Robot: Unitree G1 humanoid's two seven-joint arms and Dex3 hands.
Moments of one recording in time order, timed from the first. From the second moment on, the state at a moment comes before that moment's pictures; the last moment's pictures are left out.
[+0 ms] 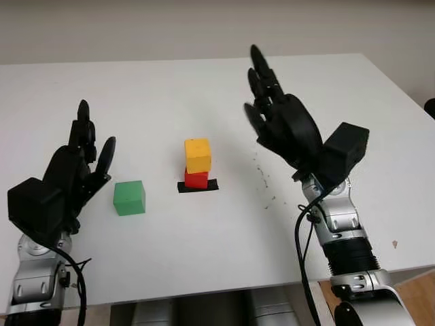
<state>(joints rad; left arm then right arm) -0.12 0.45 0.30 0.00 -0.06 -0.07 -0.23 -0.53 -0.16 -0.09 0.29 0.16 -0.10 0.26</state>
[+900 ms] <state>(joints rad) -0.11 0.92 0.25 -0.20 0.34 0.10 -0.53 -0.55 -0.17 -0.14 0.43 0.16 -0.08 0.19</state>
